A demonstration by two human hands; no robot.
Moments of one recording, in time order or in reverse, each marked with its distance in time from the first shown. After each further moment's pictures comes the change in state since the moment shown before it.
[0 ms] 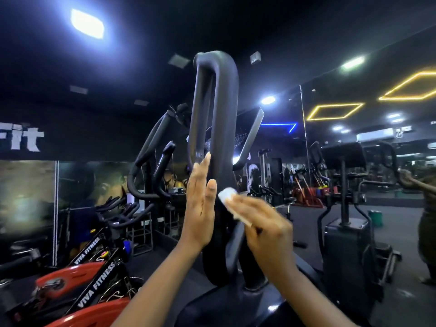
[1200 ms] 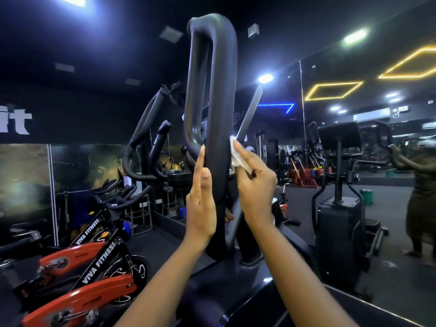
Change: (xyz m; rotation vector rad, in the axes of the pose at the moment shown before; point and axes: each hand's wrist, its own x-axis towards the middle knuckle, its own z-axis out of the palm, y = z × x) left_hand -0.028 -0.005 0.010 -0.234 0.081 -0.174; right_hand 0.025 0.008 0.037 0.366 0.159 0.511
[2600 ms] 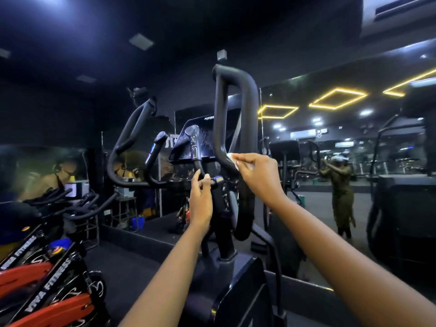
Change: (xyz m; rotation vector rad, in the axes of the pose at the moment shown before) left_hand 0.007 0.017 -0.098 -0.181 -0.045 -0.473; right_hand -0.022 -0.138 0.053 -0.688 -0.211 -0.014
